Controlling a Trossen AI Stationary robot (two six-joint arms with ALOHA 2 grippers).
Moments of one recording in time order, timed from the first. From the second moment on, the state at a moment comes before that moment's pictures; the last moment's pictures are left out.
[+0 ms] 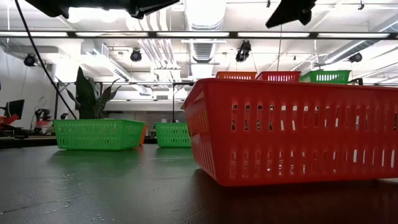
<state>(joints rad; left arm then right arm) -0.11 1.14 0.63 0.58 -0.22 0.39 -0.10 1.03 1.10 -0.63 0.37 0.10</state>
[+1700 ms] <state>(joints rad) 0.16 1.62 1.09 -0.49 -0.15 0.06 0.08 0.19 0.39 -0.12 0.23 -0.32</state>
